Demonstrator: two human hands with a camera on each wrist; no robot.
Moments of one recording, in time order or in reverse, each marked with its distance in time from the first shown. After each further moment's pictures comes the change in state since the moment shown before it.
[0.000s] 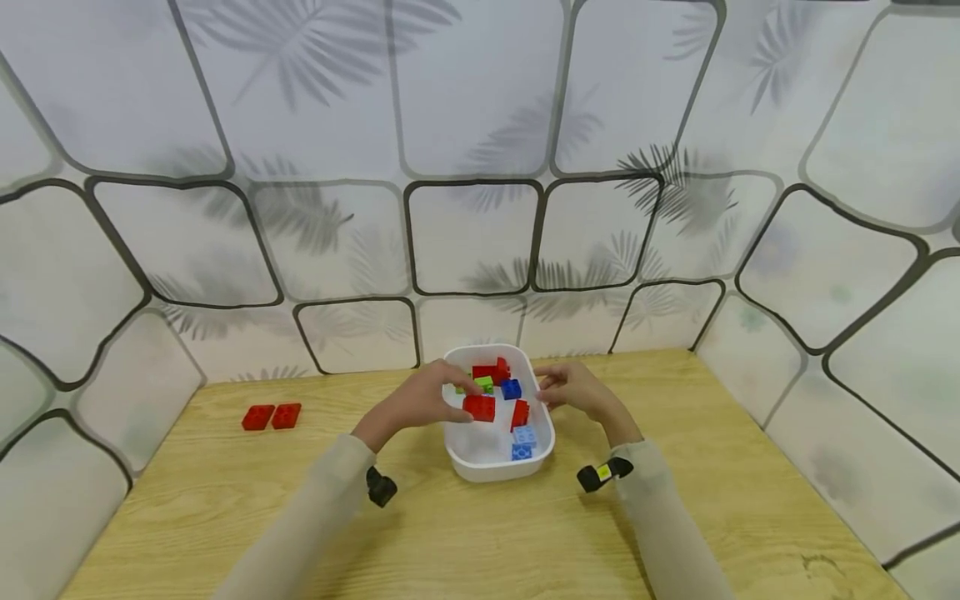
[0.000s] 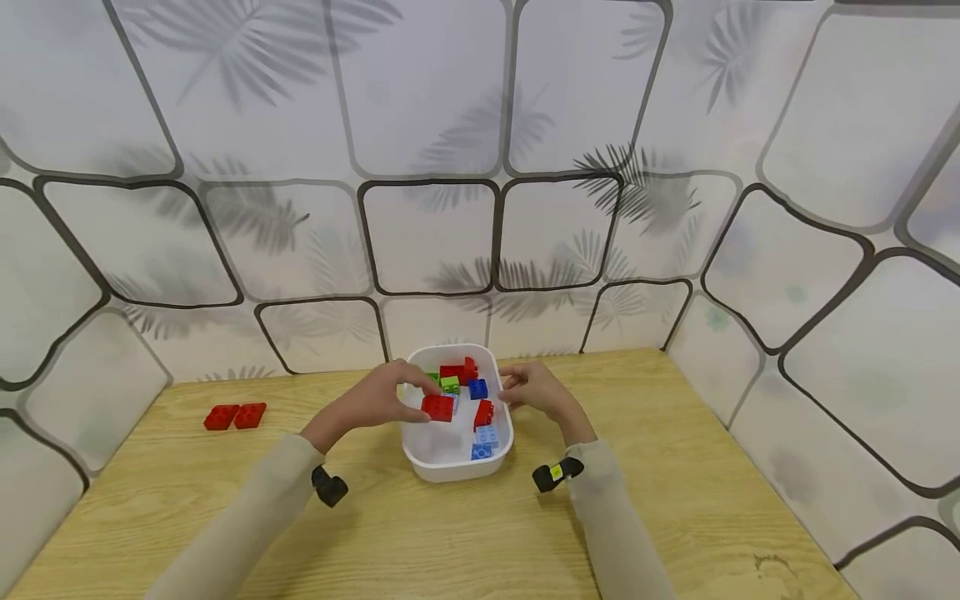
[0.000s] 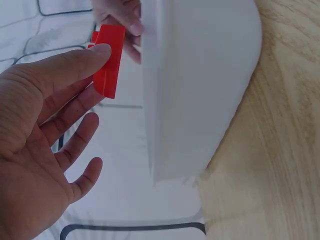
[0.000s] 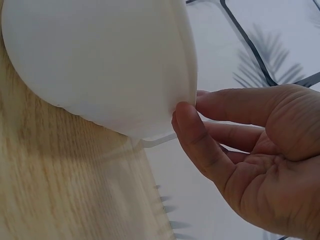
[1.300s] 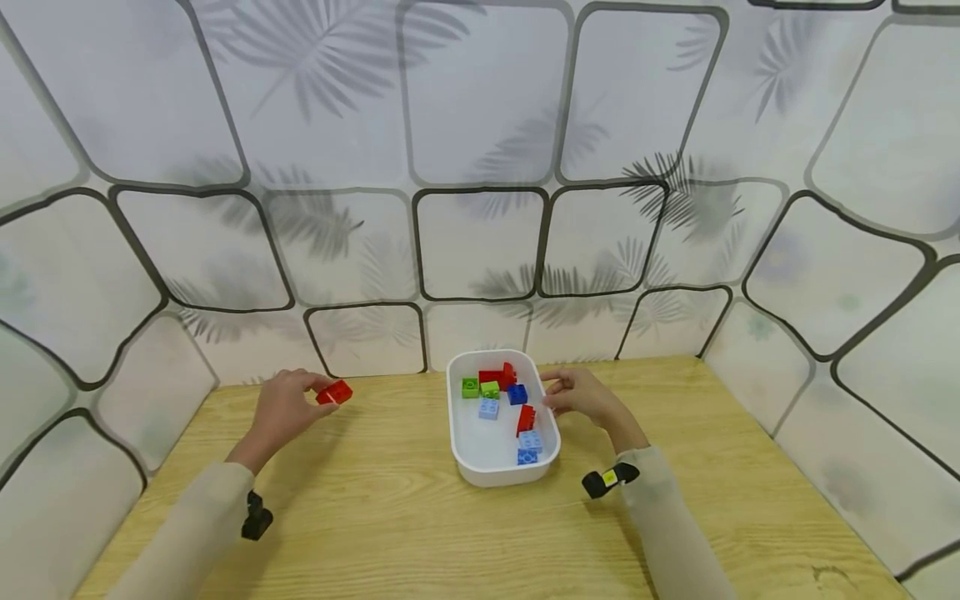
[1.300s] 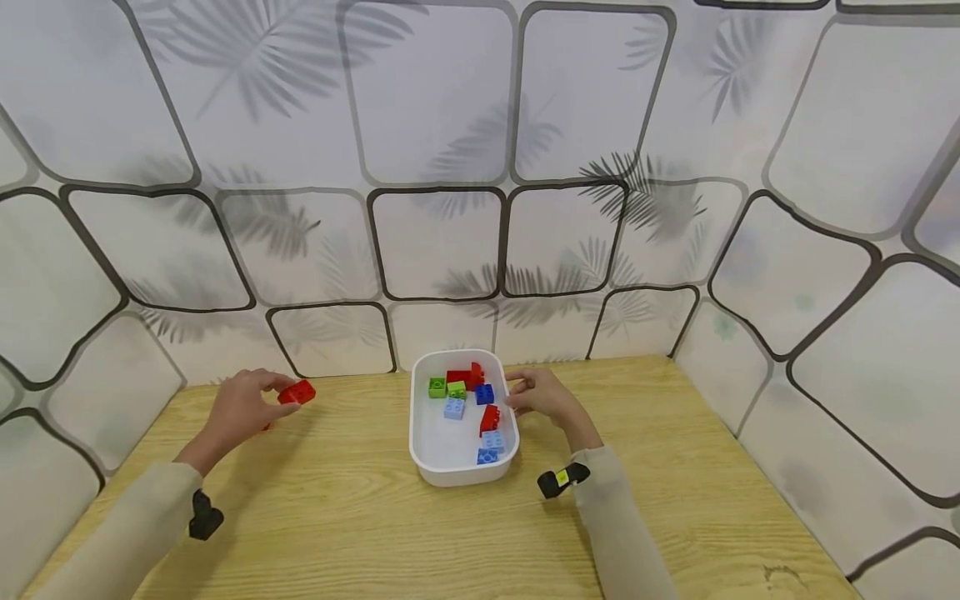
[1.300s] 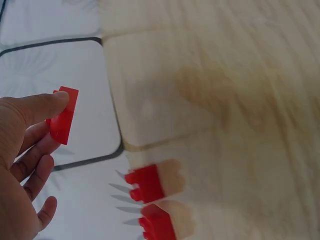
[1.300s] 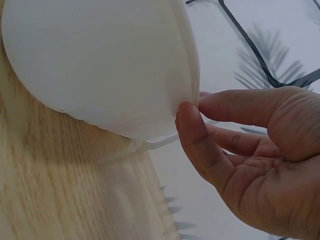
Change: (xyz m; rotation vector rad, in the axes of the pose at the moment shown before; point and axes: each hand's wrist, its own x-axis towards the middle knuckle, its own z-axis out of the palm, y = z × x) left_hand -0.133 -0.097 -0.071 0.457 0.485 -0.291; right_hand 0.002 0.007 0.000 0.069 0.004 0.008
